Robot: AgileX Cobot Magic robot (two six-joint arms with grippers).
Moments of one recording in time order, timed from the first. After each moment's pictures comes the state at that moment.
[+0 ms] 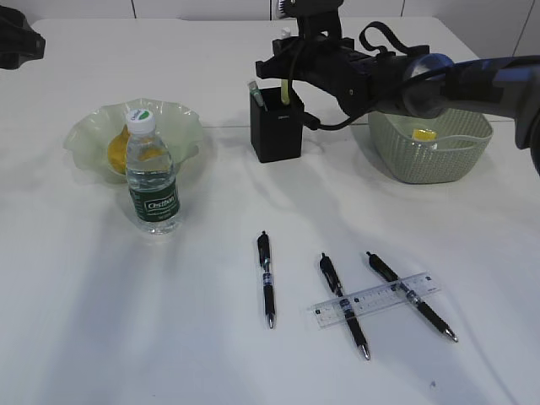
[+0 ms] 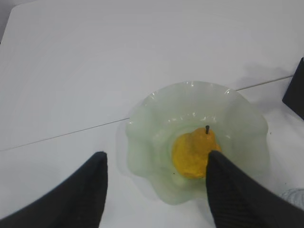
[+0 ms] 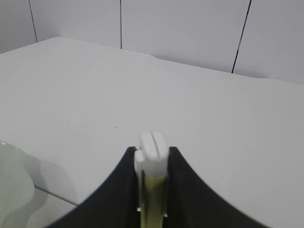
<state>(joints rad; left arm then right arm) -0.10 1.52 -1.14 0.10 0.20 0.00 0.31 2.42 -1.96 -0.04 -0.22 -0.07</state>
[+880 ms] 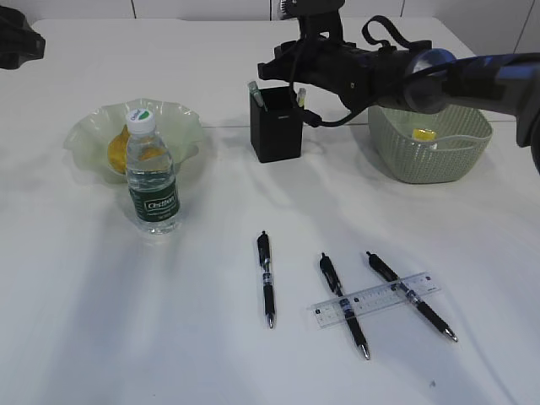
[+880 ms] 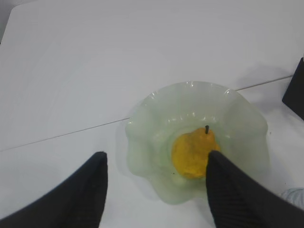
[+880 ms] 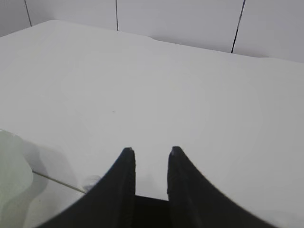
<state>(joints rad) -0.10 1.52 -1.14 0.10 0.20 0.00 0.31 2.42 -1.99 -0.01 -0.12 -0.07</state>
